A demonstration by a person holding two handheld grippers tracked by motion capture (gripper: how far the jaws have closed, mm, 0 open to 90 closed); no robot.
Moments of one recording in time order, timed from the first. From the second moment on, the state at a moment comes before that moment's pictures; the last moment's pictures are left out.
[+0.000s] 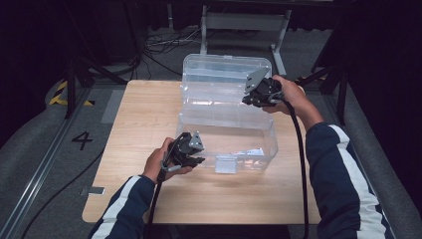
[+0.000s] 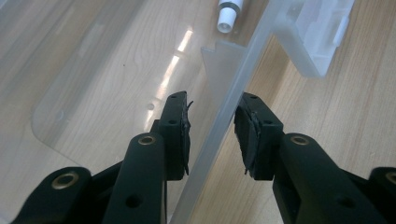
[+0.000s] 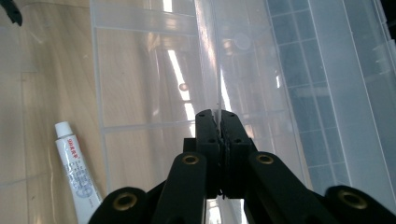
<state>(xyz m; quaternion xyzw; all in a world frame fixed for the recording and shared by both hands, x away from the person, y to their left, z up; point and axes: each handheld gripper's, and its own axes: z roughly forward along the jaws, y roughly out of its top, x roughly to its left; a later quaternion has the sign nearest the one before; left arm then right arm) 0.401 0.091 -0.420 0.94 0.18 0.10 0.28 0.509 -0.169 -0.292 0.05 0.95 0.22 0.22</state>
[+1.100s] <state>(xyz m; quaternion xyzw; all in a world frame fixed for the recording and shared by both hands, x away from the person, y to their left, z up) 0.399 0.092 -0.422 0.93 0.18 0.11 0.29 0.488 -0.171 -0.292 0.05 0.95 0.22 0.22</state>
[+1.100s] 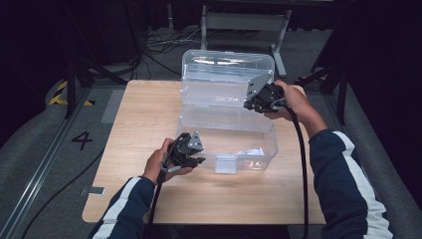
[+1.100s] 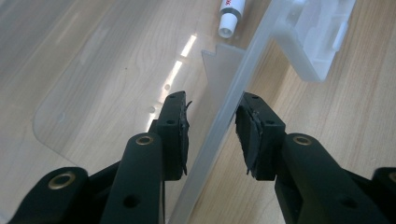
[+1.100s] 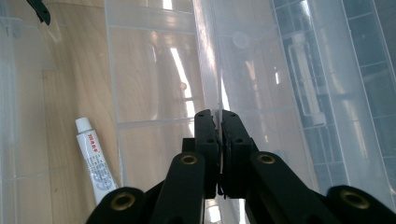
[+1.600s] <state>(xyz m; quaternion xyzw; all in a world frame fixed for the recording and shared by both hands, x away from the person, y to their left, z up) 0.398 0.092 -0.422 0.93 0.18 0.11 0.29 0.469 -0.181 -0.300 0.06 0.94 0.27 0.22</state>
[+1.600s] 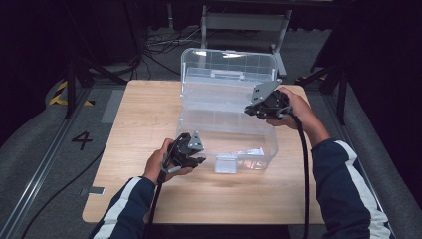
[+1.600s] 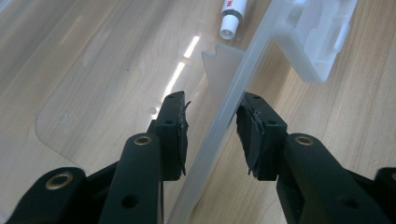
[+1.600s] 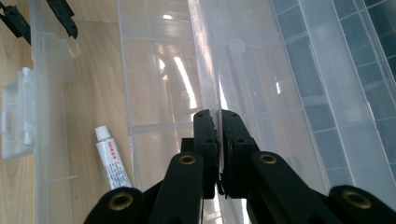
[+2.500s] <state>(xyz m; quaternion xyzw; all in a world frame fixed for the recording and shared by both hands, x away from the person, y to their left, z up) 0.396 0.092 -0.423 0.93 0.18 0.12 0.30 0.438 -0.196 -0.322 0.08 0.91 0.35 0.23</state>
